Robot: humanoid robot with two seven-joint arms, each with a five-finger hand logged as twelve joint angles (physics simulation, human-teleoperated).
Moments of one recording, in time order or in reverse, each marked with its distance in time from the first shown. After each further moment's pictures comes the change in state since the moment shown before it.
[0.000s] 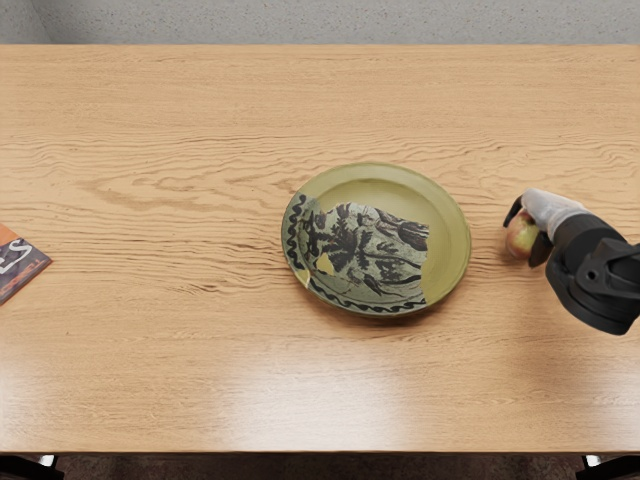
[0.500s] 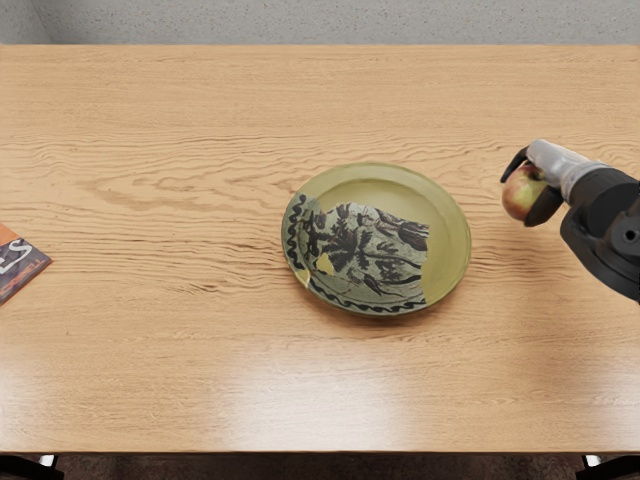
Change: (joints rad) left arm 0.008 0.000 -0.002 0.000 -0.001 0.000 0.000; right arm 0.185 -0.102 0.041 0.149 0.066 0.001 0.000
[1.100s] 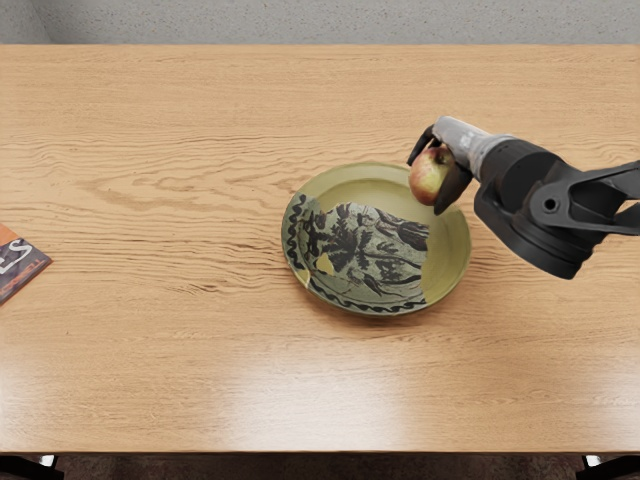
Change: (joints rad) left arm 0.000 0.000 0.002 0.001 0.001 0.000 0.000; right arm 0.087 0.200 0.117 0.009 0.154 0.000 0.000
